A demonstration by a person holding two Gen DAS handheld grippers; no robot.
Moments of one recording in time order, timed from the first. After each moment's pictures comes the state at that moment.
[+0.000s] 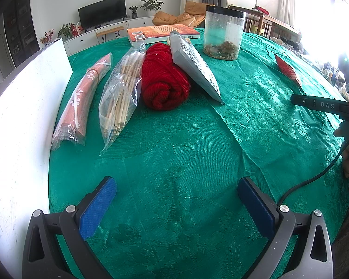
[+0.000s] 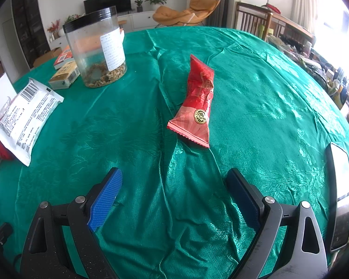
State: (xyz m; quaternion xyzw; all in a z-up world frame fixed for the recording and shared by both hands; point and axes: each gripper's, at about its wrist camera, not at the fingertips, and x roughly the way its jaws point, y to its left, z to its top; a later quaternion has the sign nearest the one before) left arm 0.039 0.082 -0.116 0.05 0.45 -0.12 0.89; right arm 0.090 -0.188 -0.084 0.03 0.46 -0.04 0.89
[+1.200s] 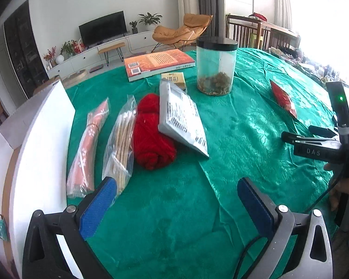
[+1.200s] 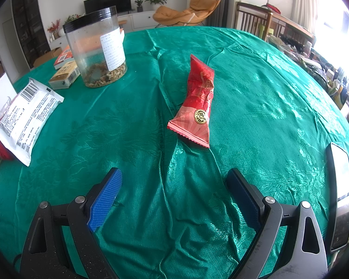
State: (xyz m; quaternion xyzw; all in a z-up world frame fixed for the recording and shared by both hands) left arm 0.067 0.044 -0.052 0.09 0.40 -0.10 0.91; right arm 0.090 -0.188 -0.084 0.03 0.46 -0.04 0.89
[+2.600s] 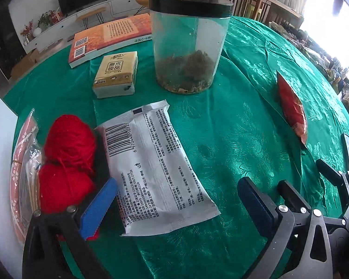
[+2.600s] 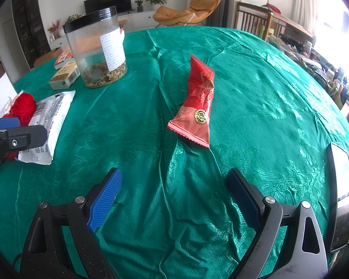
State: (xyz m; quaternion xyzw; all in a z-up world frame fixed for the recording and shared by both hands) left arm 0.185 -0.033 -0.104 0.07 0.53 -0.12 0.84; right arm 0.090 -0.188 -0.083 0.03 0.46 -0.04 0.89
